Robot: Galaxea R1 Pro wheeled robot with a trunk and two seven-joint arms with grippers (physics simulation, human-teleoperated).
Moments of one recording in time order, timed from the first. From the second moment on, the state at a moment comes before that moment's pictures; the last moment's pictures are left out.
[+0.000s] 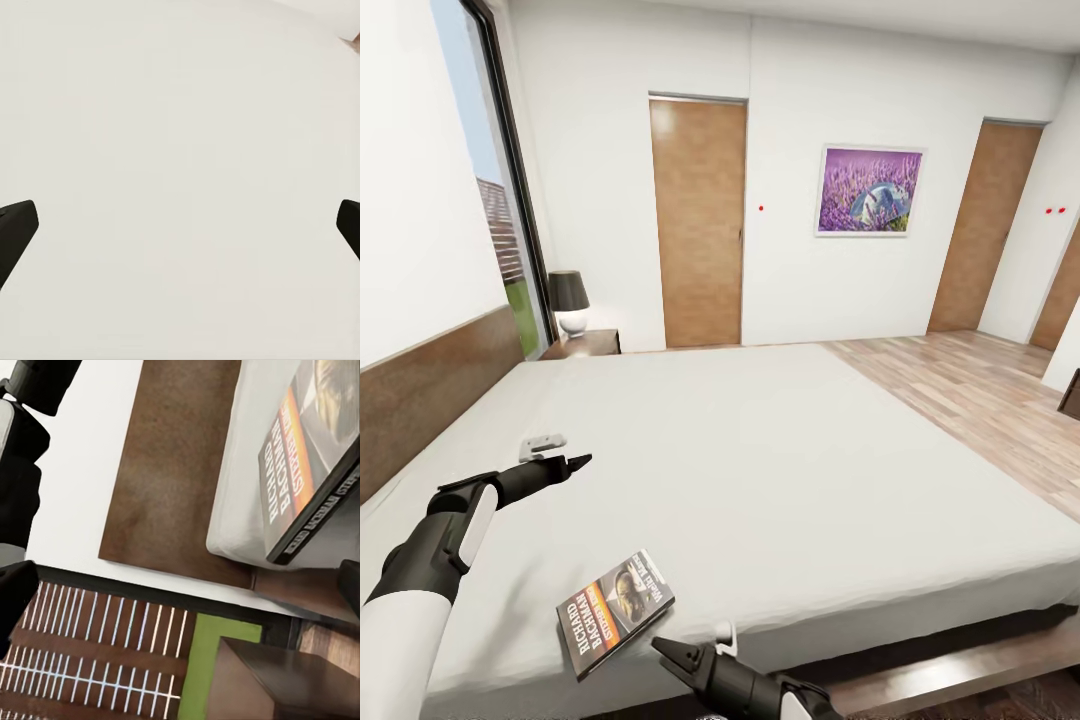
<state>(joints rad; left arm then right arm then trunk) -0.70 0.23 0.21 -0.96 0.17 0.59 -0.47 -0.37 0.15 0.38 -0.51 -0.82 0.41 1.00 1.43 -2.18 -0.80</state>
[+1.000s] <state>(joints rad) -0.70 0.23 0.21 -0.96 0.17 0.59 -0.47 -0.37 0.14 0.38 -0.41 -0.81 0.41 1.12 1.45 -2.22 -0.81</state>
